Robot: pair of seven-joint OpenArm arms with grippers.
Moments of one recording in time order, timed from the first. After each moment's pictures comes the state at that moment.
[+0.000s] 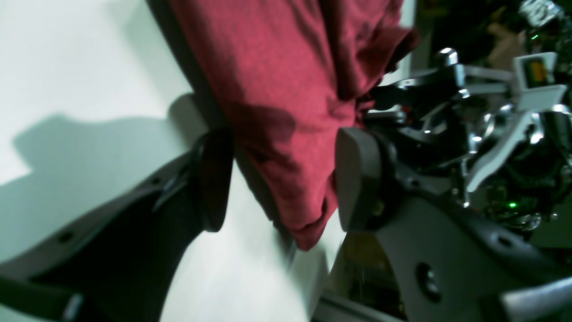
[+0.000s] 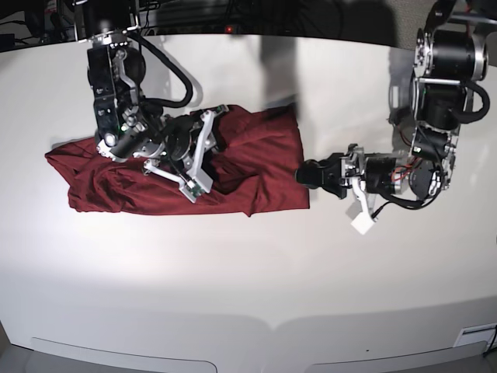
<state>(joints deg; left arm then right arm) -23.7 -12.2 3.3 36.7 -70.2 -39.3 73.2 -1.0 11.4 -5.6 92.9 21.4 36.2 -59.1</state>
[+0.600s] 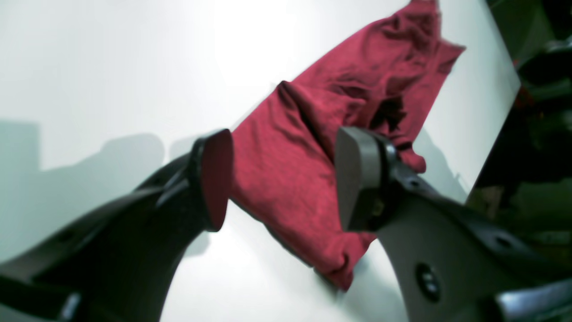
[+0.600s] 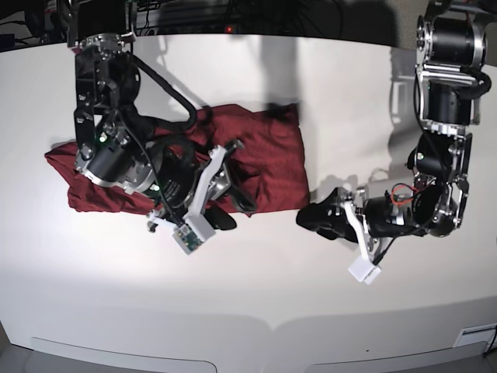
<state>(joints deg) -21.0 -12.7 3.8 69.6 -54.1 -38.1 65.2 2.6 11.0 -5.0 108.3 29.0 36.3 -53.4</state>
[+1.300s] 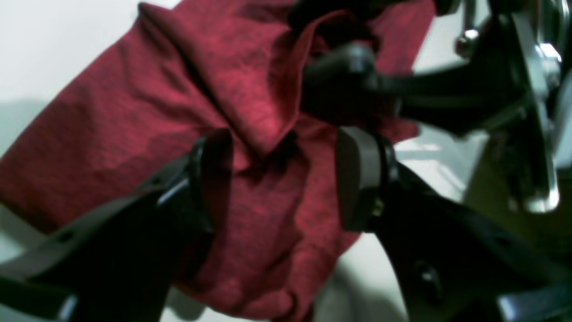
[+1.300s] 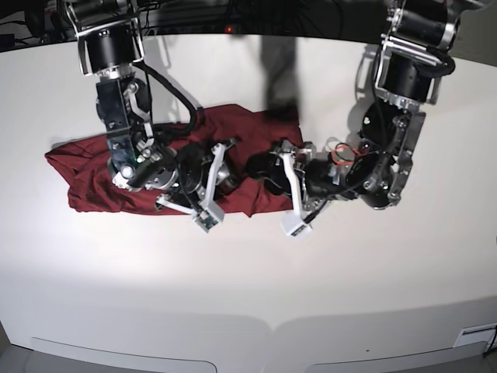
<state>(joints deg) -16.0 -5.2 14.1 69.6 -40.8 -38.1 58.8 8.4 11.0 -10.9 82.5 16.0 36.3 -47.6</state>
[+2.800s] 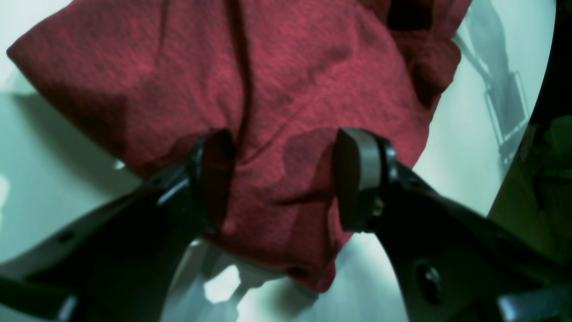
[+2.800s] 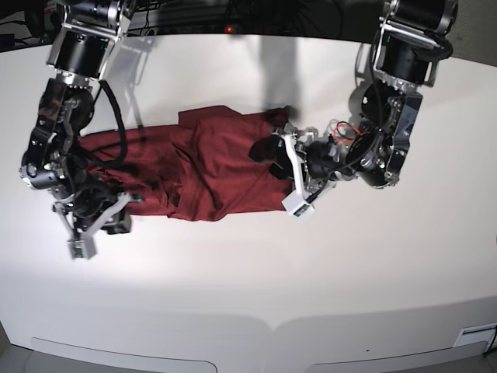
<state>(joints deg) -11.6 -5.4 13.9 69.6 -35.0 -38.8 54.3 9.6 10.5 24.3 87.3 16.9 30.9 -50.4</state>
